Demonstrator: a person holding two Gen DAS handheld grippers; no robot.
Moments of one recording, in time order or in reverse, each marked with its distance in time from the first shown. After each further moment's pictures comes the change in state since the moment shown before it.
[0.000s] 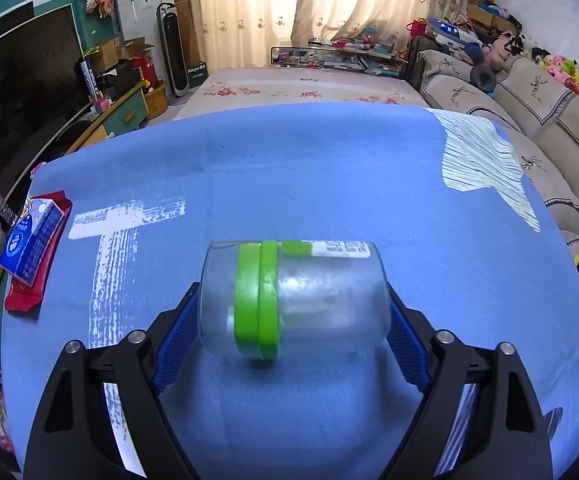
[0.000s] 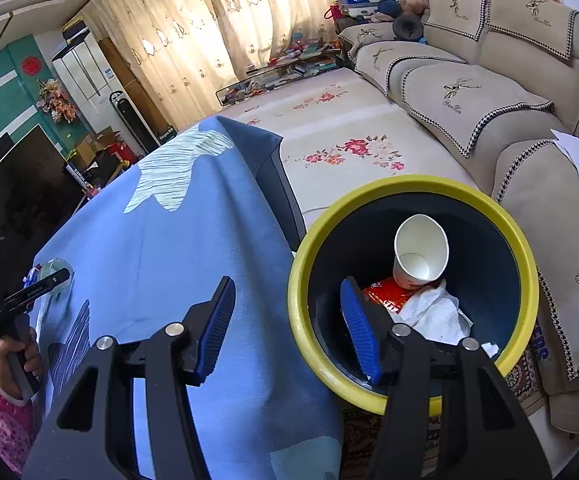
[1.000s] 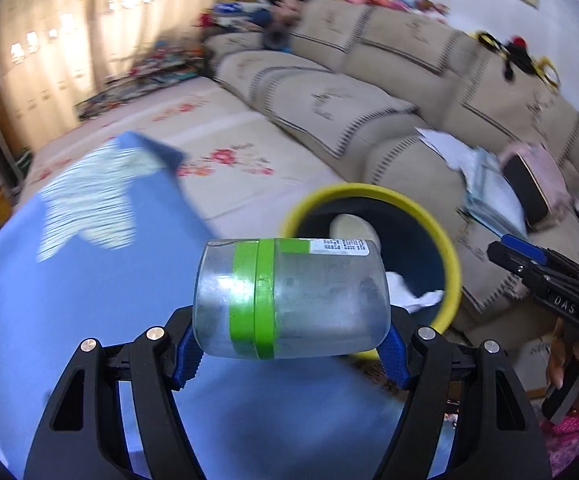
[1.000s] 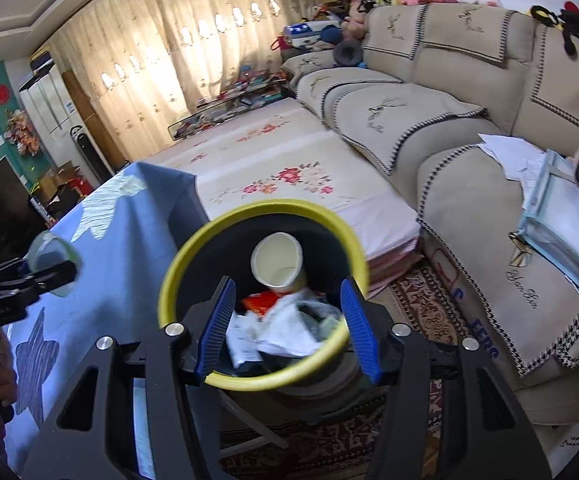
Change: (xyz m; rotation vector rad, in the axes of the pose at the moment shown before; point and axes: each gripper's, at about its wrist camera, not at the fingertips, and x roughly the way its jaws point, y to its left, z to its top) left arm -0.092 -0.362 -0.032 0.511 0.015 -0.453; right arm -0.080 -0.125 -0.015 0.072 -0.121 -0.154
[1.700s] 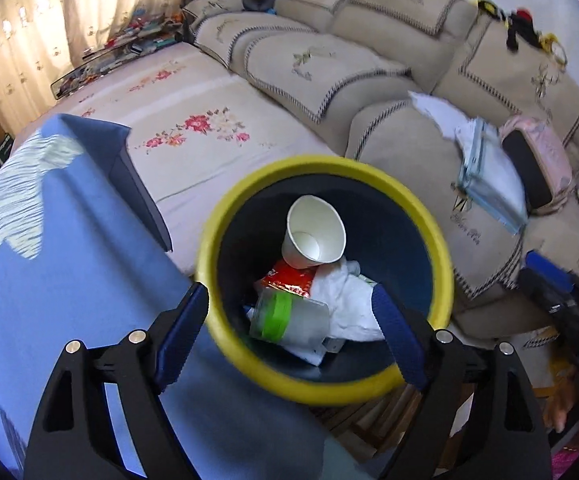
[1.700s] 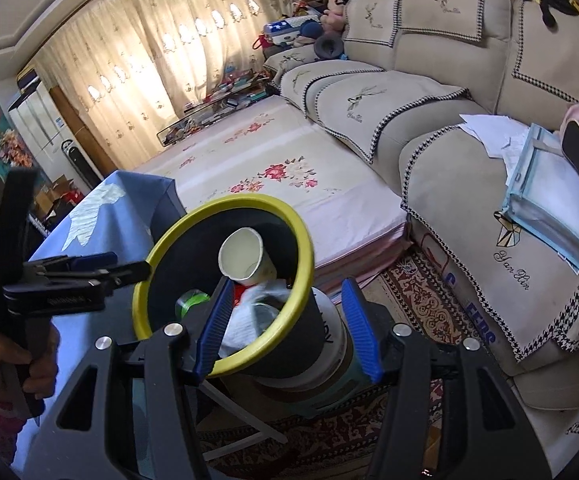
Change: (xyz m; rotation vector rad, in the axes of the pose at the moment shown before) left arm 0.055 -0.036 0.016 -0.023 0.108 -0.031; right arm -0.009 -0.040 -0.010 0.052 0.011 0.005
